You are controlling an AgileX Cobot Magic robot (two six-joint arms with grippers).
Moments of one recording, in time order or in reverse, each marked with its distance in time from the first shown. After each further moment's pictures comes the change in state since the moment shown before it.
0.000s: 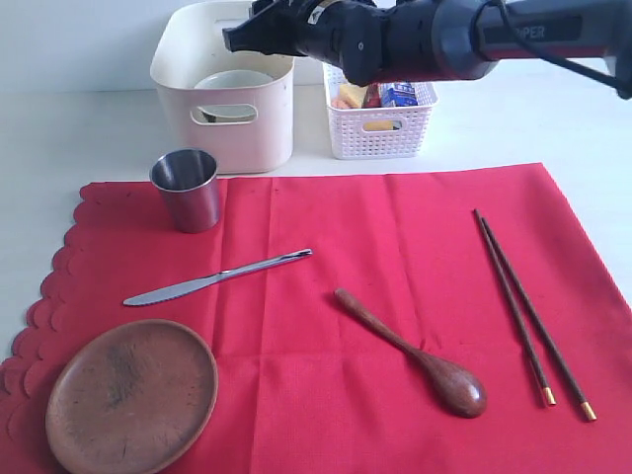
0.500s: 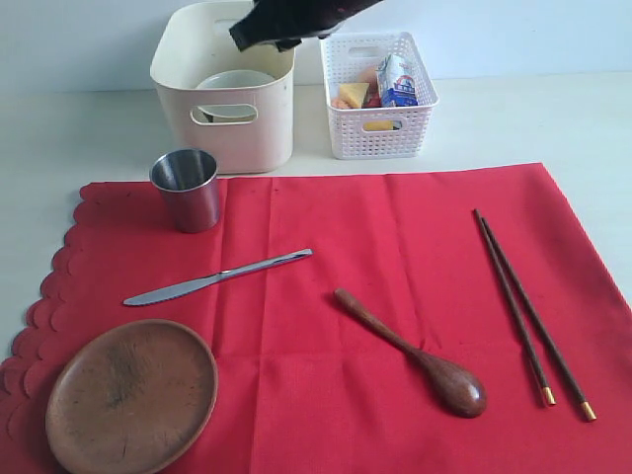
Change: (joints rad) left arm 0.000 0.000 0.000 0.000 0.000 0.000; right arm 0.000 -0.233 -0.006 0.000 0.643 -0.222
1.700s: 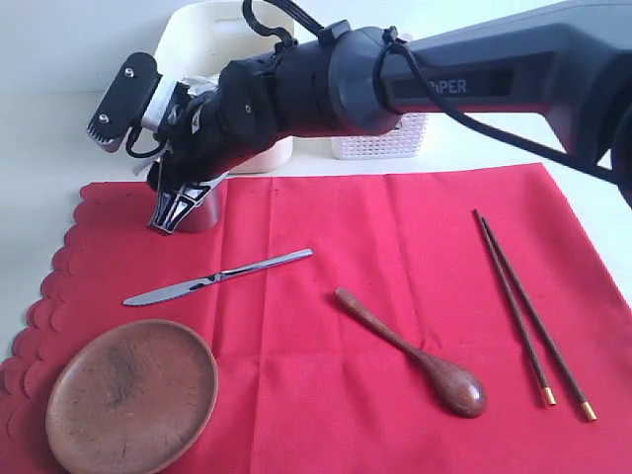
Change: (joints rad) left arm 0.000 0.000 0.000 0.000 0.000 0.000; right arm 0.265 0.210 0.028 -0.098 -0.127 -0.217
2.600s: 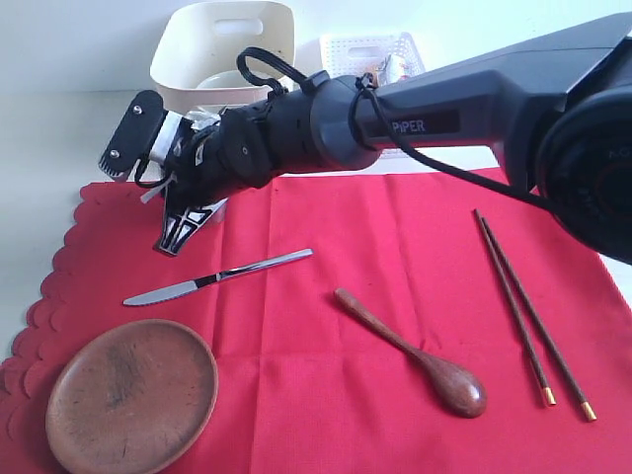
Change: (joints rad) left arm 0.000 0.000 0.000 0.000 0.000 0.000; right arm 0.000 0.089 0.000 0.014 -0.098 -0.024
